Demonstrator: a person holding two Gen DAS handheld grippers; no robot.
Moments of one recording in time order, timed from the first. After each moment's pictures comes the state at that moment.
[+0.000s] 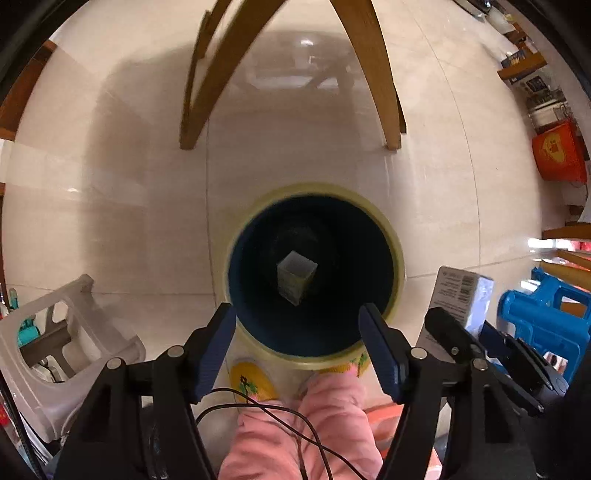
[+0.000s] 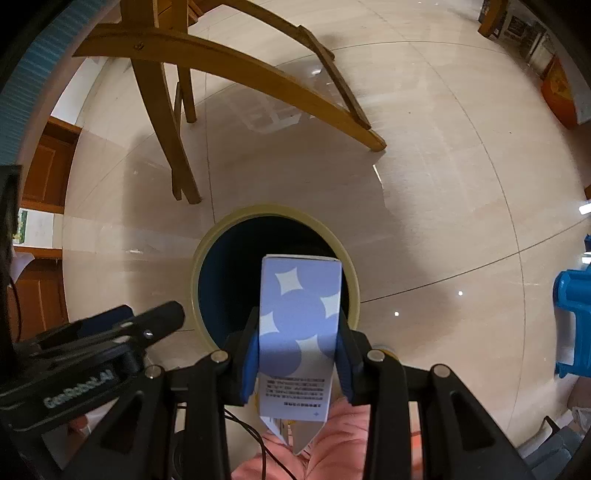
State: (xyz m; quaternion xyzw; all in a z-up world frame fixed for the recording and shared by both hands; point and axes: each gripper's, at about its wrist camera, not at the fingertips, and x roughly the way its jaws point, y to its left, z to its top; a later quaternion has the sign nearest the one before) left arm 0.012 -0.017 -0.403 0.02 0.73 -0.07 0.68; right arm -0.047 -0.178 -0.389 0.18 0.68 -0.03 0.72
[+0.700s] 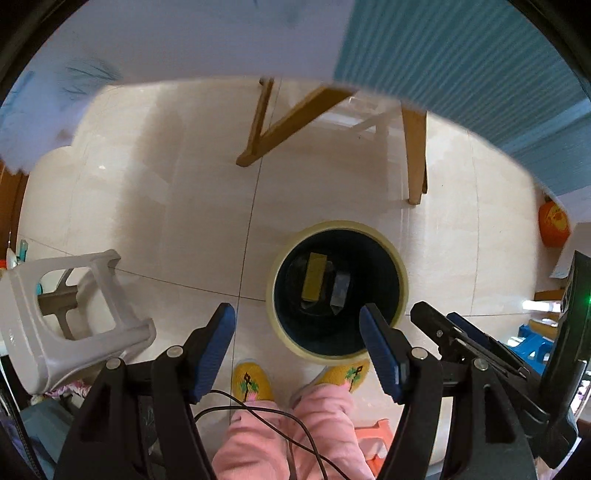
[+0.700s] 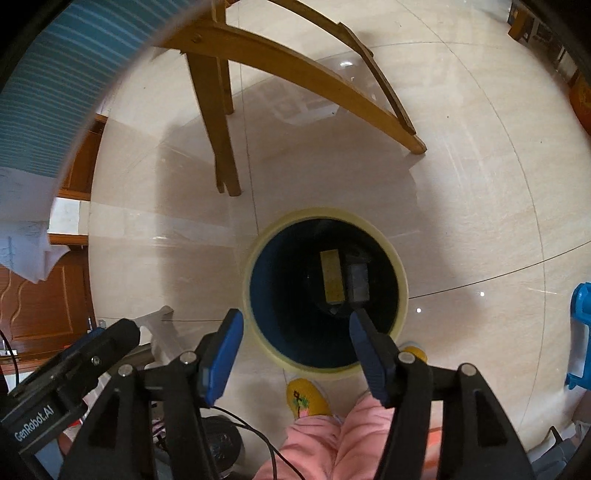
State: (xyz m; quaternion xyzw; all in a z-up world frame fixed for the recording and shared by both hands) left arm -0.009 0.051 -0.309 -0.05 0.69 0.00 0.73; right arm -0.030 -0.149 -0.346 0.20 0.68 0.02 0.71
